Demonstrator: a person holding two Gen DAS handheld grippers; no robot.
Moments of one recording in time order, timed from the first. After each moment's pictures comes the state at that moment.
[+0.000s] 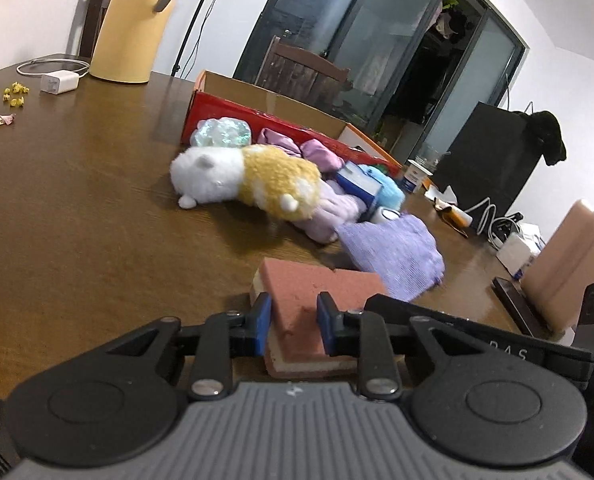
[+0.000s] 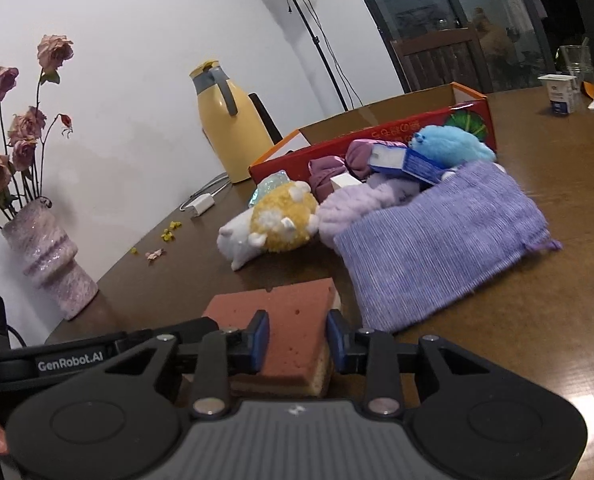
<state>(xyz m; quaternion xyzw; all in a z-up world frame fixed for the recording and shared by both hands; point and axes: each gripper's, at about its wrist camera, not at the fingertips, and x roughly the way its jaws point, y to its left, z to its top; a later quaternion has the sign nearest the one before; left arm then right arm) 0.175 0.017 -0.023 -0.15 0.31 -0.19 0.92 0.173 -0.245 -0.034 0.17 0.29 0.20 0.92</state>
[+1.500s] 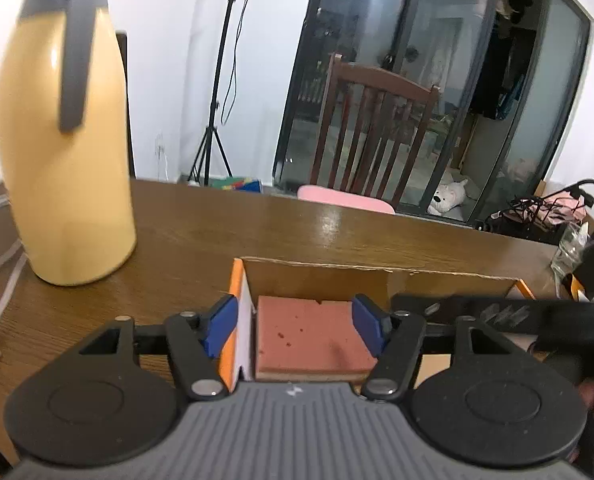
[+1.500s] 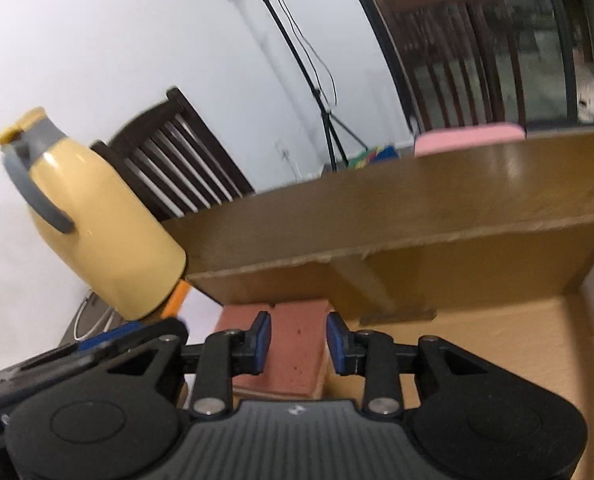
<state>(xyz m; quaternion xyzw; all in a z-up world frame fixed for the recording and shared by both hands) 0.597 0.003 0.053 -0.06 0.31 -0.09 0.94 0.650 -0.234 0.037 0.19 0.36 0.17 0.90</state>
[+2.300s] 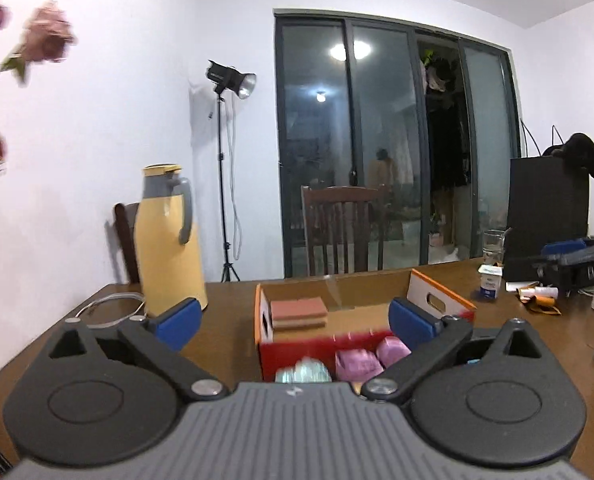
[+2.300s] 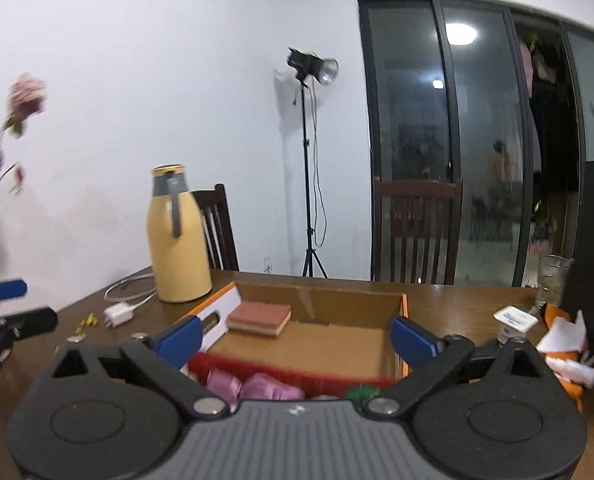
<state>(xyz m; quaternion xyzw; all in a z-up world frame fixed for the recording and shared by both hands) 0.217 0.008 0.088 0.03 0.09 -0.08 0.99 0.260 -0.302 0.103 0.01 0.14 0.14 0.98</state>
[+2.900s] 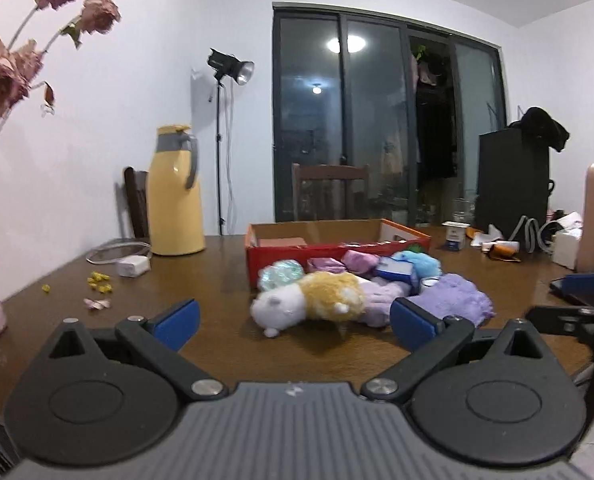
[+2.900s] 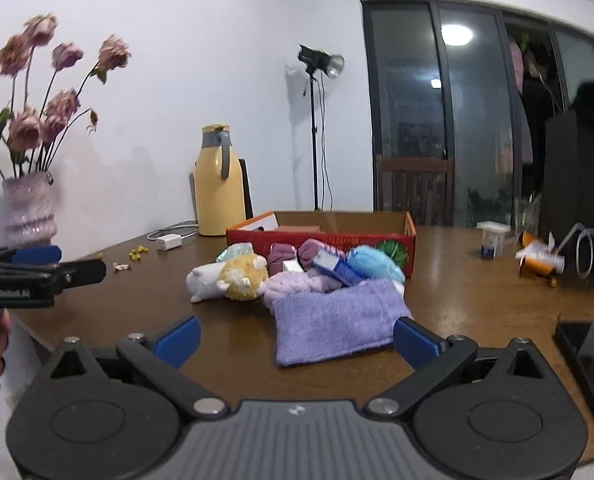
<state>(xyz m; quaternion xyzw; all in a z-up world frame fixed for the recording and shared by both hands) 0.104 0.018 0.020 0.02 0.11 -0.10 0.99 0.083 -0.269 0.009 0.01 0.13 0.12 0.98</state>
